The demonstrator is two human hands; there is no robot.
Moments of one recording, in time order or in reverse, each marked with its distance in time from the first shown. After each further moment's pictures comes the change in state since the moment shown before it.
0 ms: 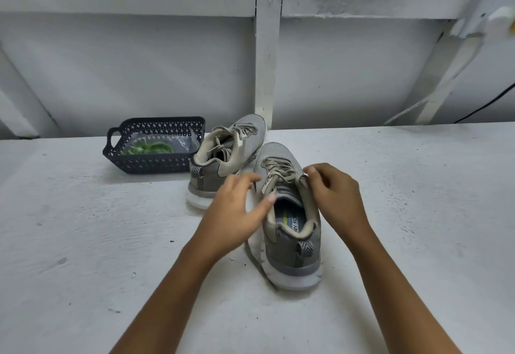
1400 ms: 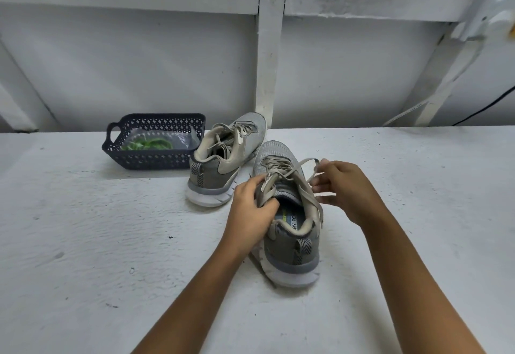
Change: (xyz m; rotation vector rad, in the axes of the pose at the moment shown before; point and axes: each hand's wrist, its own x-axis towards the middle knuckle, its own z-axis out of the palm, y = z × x) left_hand 0.006 0.008 0.038 -0.443 0.077 -0.262; right_hand 0.022 0.001 -0.020 0.468 -0.292 0.390
